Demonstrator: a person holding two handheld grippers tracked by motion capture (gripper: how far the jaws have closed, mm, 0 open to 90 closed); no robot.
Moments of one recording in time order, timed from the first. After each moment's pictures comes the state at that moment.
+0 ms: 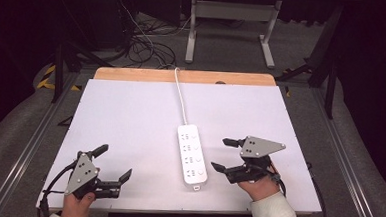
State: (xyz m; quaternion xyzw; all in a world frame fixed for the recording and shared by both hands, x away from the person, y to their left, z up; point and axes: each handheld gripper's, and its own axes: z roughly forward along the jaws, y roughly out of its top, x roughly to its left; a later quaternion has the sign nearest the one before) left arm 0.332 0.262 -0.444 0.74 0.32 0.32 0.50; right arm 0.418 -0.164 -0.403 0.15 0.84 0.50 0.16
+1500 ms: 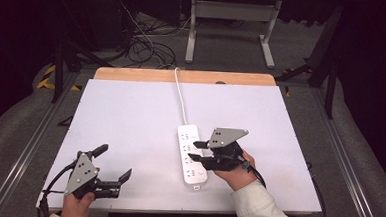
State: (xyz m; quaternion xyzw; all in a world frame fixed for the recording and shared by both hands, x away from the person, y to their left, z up) left arm 0.332 0.262 -0.444 0.74 0.32 0.32 0.50; right arm 0.435 -0.100 -0.397 0.13 0.87 0.45 0.12
